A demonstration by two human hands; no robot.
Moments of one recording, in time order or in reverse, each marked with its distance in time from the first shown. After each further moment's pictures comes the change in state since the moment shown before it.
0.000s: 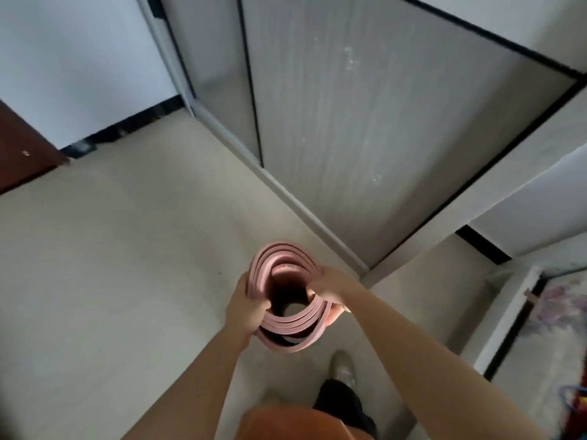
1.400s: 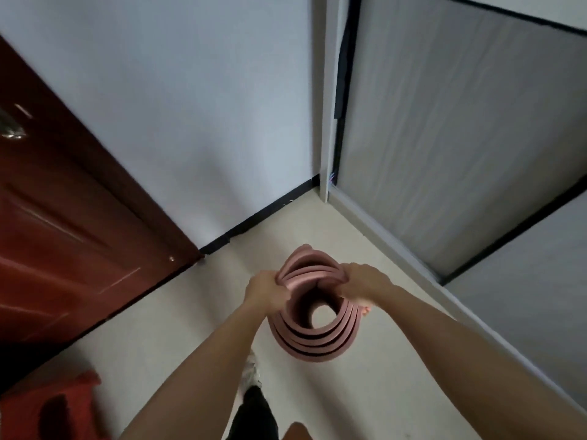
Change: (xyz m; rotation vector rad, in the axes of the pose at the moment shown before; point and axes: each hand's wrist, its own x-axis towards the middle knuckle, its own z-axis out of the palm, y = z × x) left_hand 0.530 0.245 -0.672 0.457 0.039 0.097; right_hand 0.322 -0.775 0.197 -0.553 0.075 -0.334
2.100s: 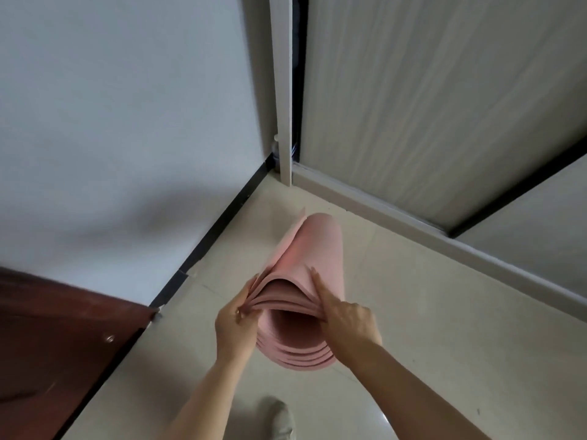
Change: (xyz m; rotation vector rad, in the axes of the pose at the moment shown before) left_hand 0.286 -0.156 -0.026 -0.473 -0.046 0.324; right_hand 0.221 -0.096 0.167 -0.089 0.407 0.319
